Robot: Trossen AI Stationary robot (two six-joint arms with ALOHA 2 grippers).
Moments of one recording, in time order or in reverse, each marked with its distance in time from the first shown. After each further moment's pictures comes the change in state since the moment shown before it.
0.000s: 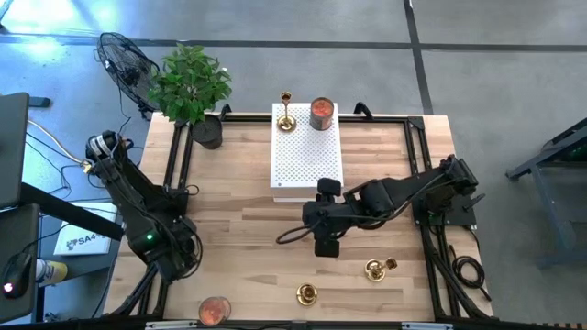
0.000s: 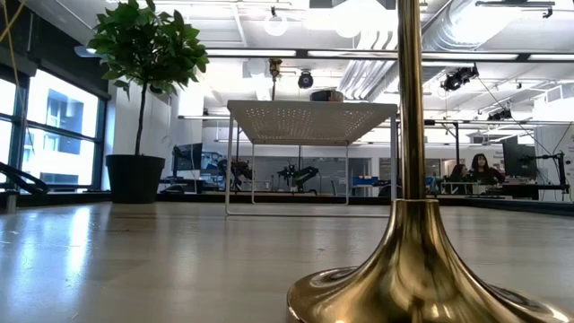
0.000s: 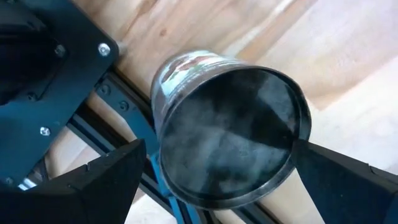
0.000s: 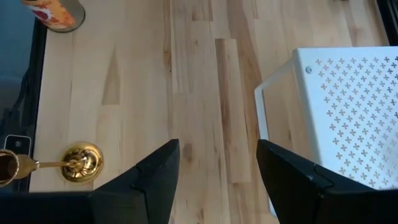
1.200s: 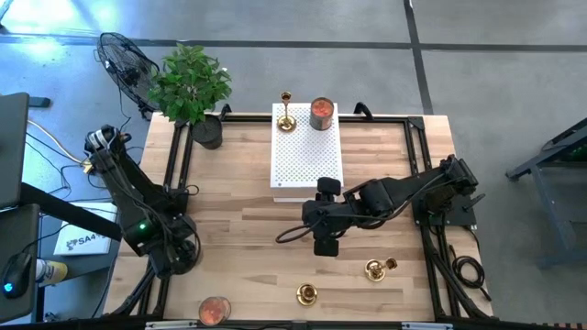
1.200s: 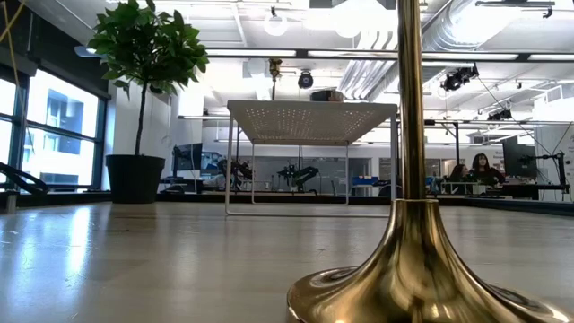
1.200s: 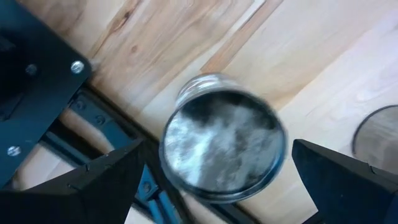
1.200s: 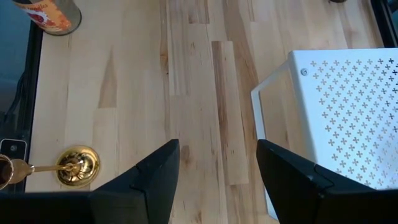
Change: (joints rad) left arm 0.000 -0.096 0.002 0.037 -0.075 0.017; right arm 0.000 0.000 0.000 0.004 0.012 0.000
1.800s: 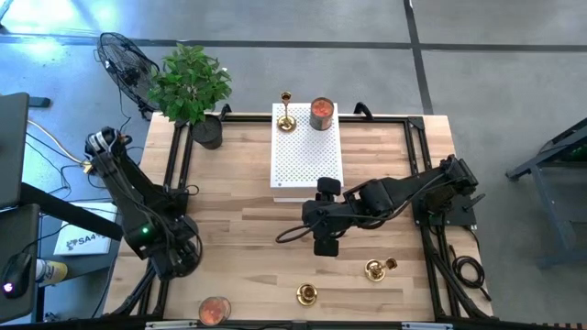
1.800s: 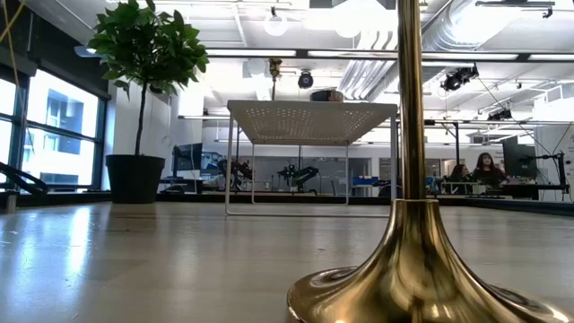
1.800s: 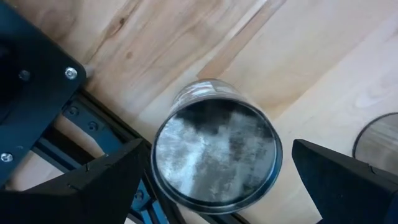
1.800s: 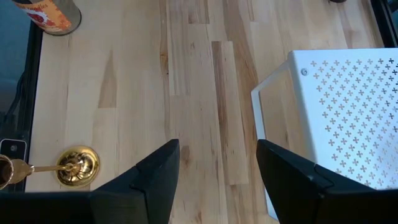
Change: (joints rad) left arm 0.000 0.035 0.000 0.019 -0.014 0.000; right arm 0.000 0.000 0.000 0.000 0.000 0.000
